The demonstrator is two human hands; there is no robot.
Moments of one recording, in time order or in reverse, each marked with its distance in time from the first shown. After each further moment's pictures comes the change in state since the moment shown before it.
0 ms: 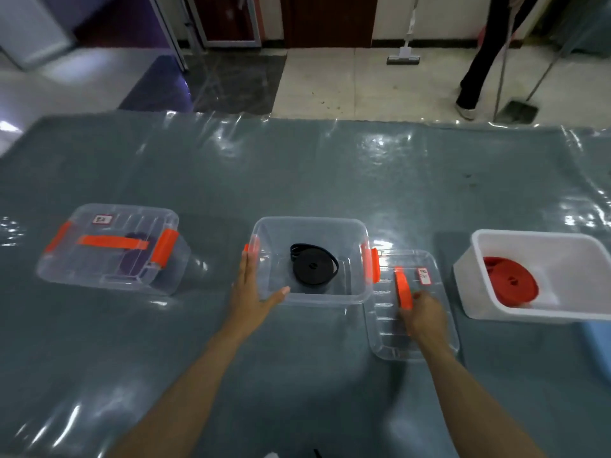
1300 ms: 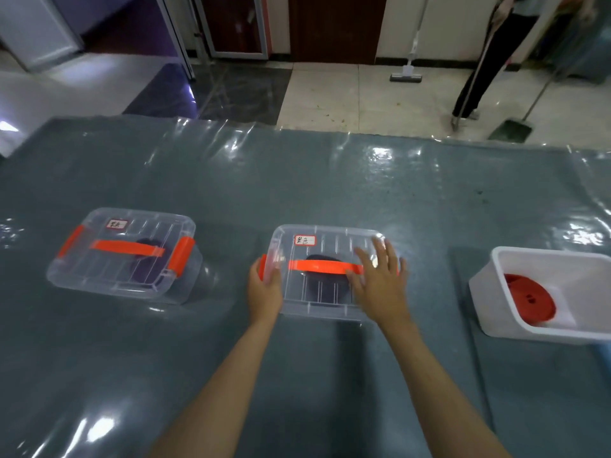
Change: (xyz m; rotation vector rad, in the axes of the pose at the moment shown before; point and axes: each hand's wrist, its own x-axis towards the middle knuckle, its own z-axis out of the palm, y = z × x) left_hand 0.040 -0.008 0.018 -0.443 0.363 -0.506; right_hand -0.023 -0.141 0.034 -0.094 0.289 -0.685
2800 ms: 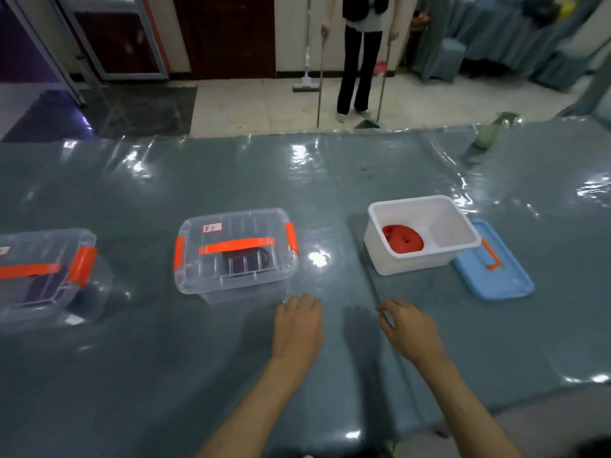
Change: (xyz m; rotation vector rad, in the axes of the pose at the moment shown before) left_hand -0.249 0.021 0.076 1.143 -0.513 0.922; right_hand -0.212 0.135 -0.163 -0.177 -0.216 0.328
